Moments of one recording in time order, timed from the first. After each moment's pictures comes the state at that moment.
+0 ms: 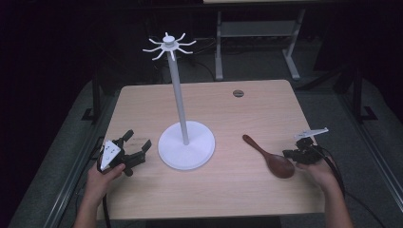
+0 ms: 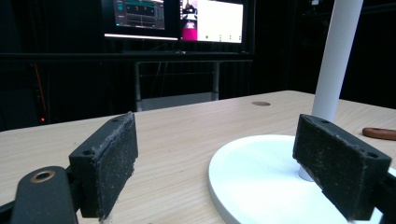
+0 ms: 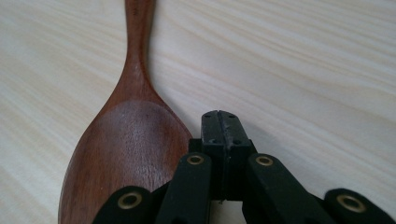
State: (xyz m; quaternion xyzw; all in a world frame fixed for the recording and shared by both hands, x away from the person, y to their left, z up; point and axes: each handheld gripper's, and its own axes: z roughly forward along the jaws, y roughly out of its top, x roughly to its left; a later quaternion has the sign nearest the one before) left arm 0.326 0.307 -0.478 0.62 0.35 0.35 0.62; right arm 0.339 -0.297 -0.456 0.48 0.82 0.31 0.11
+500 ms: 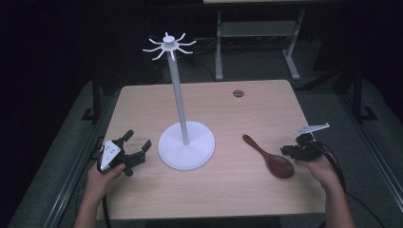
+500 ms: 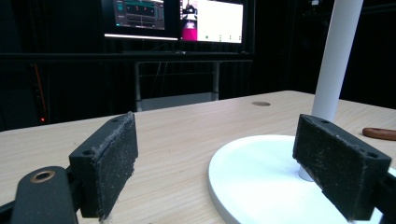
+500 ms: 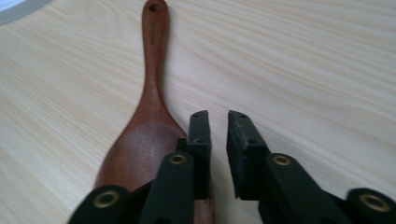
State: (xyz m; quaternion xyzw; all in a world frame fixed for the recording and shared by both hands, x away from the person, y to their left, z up) left arm 0.326 0.307 -0.478 0.62 0.34 0.35 0.62; right arm 0.341 -0.290 -0.435 0.48 0.81 0.31 0.10
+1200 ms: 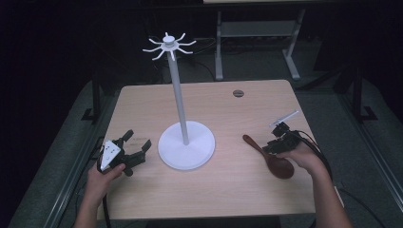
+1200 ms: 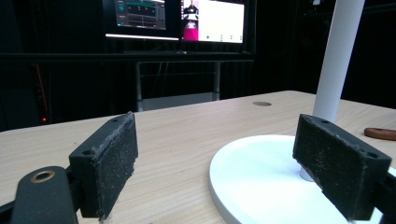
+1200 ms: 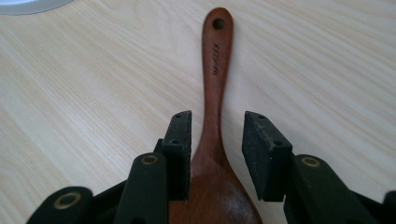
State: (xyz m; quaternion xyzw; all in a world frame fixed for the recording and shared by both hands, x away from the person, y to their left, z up) left arm 0.326 0.306 -0.478 0.61 0.35 0.35 0.62; right arm 0.377 -0.229 -0.417 0.42 0.87 0.25 0.05
